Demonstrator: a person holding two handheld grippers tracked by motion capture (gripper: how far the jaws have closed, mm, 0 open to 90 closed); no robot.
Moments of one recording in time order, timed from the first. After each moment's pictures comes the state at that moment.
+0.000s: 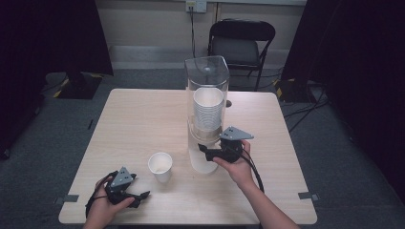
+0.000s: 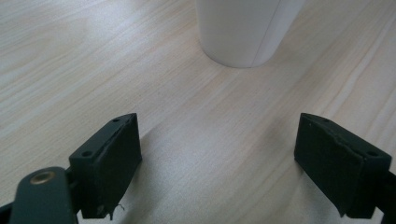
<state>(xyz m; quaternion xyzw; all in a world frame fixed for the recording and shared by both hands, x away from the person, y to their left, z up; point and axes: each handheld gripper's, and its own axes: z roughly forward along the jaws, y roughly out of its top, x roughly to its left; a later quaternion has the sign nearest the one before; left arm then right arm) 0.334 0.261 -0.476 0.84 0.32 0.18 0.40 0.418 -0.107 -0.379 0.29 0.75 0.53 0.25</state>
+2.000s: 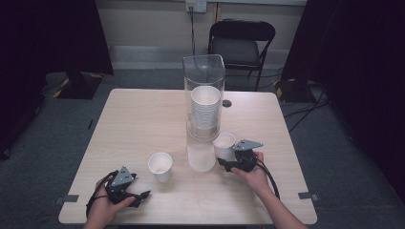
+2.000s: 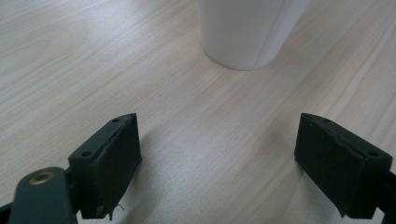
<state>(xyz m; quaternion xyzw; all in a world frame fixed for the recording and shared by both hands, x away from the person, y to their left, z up) 0.336 0.259 -0.476 0.84 0.32 0.18 0.40 0.429 -0.169 -0.443 0.33 0.81 0.43 0.21</state>
